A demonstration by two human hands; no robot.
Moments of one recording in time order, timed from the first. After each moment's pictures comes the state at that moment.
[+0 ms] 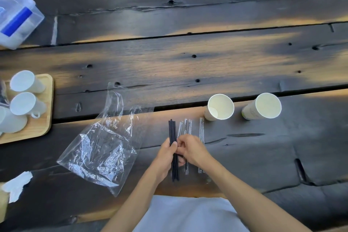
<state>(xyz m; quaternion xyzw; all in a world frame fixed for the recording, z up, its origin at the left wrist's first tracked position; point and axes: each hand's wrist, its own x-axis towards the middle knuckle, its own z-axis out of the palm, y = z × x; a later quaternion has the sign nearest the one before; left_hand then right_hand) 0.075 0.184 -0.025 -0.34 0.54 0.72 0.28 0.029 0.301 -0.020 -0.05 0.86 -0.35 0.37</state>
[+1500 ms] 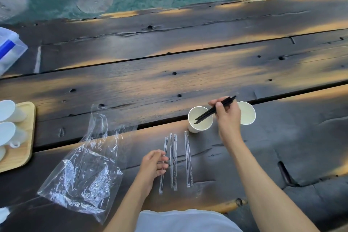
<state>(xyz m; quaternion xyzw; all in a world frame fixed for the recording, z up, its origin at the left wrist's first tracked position) 0.064 0.183 -0.015 -0.38 0.57 0.69 0.24 -0.064 0.404 0.048 0.15 0.69 -0.70 -0.08</state>
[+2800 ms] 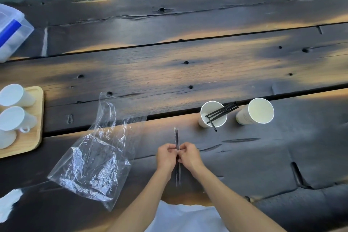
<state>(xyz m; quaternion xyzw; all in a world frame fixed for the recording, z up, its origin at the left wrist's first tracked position) 0.045 0.212 -0.061 -0.43 0.68 0.55 0.22 0.028 0.301 -0.063 0.24 0.78 -0.47 0.34</state>
